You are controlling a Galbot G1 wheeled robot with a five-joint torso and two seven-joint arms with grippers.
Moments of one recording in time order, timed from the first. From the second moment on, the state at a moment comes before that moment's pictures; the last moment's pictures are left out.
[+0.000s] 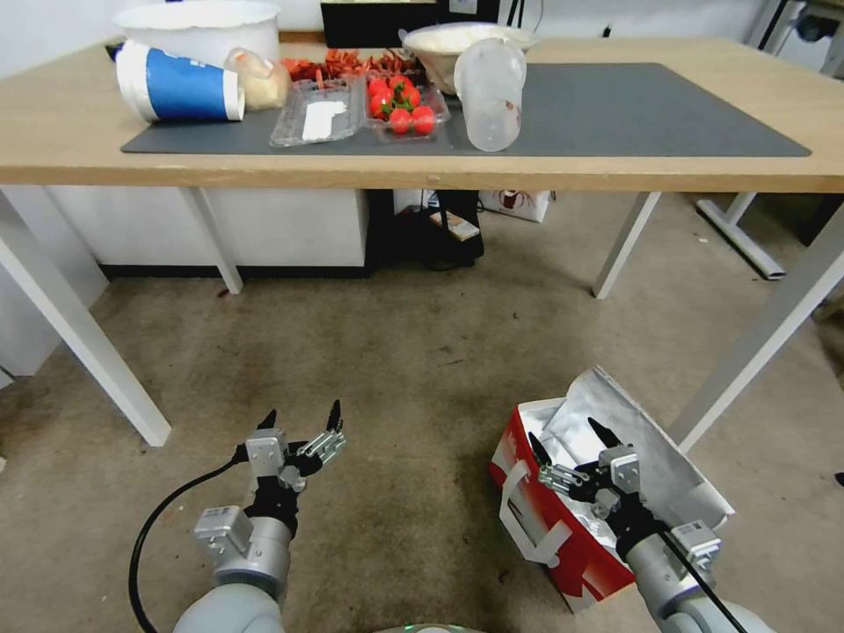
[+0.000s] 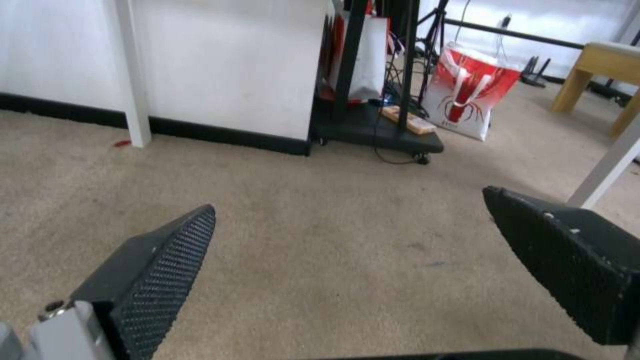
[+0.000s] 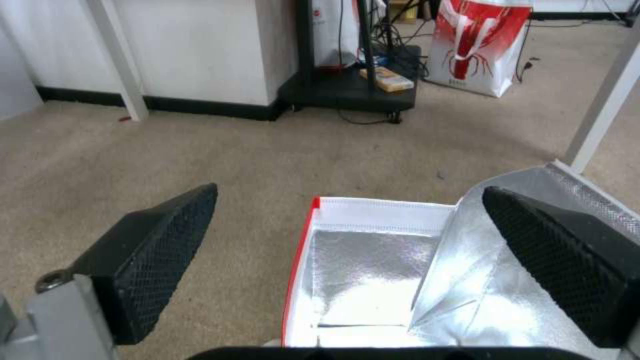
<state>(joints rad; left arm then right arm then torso) 1.72 -1.27 -0.36 -2.23 -0.41 0.04 -0.30 -1.75 1.46 0.69 2.15 0.14 -0.08 -0.36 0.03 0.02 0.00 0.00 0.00</state>
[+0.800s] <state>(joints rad) 1.72 -1.28 -0.37 -2.22 -0.38 0.02 -0.27 -1.75 1.46 0.69 2.15 0.14 -0.08 -0.36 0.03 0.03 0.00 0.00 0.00</state>
